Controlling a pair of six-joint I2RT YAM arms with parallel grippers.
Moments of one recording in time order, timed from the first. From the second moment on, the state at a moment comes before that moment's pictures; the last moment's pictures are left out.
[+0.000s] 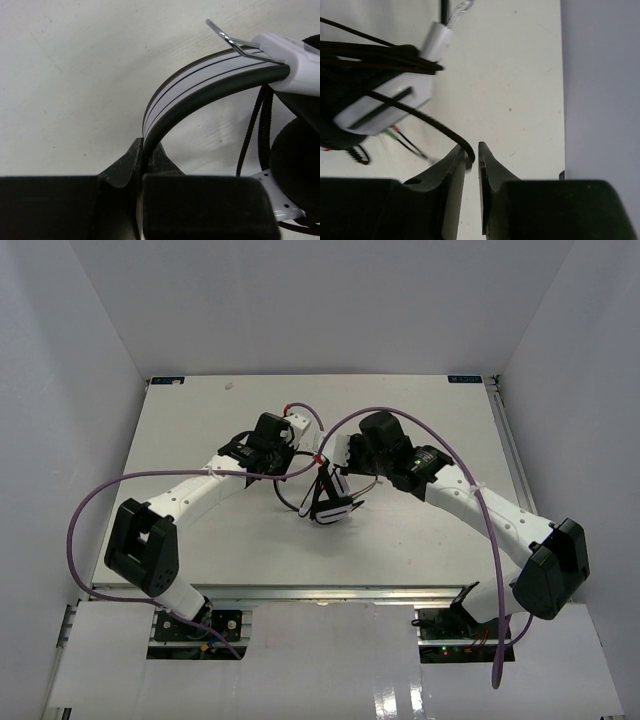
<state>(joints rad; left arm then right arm) -0.55 1.56 1.19 -0.46 -0.13 0.06 0.76 1.41 1.24 -0.46 0.00 -0.87</state>
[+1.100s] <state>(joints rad) -0.55 1.40 1.33 -0.53 0.17 -0.02 0.26 1.53 0.94 -0.14 -1.02 -0.33</state>
